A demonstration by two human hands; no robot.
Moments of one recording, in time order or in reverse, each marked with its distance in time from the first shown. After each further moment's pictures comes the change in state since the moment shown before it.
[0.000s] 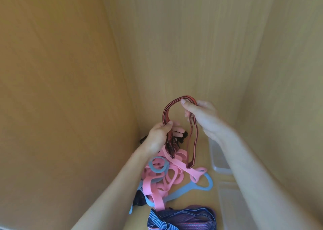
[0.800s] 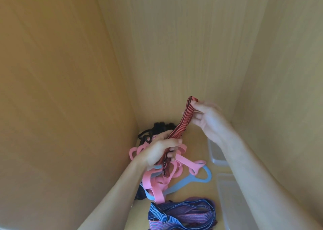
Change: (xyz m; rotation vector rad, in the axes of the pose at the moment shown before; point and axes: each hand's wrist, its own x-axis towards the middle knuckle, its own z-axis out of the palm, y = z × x) left_hand -0.025 -0.029 -0.009 -0.043 -0.384 -0.062; right_hand -0.004 0.027 -0.016 0.429 0.037 0.108
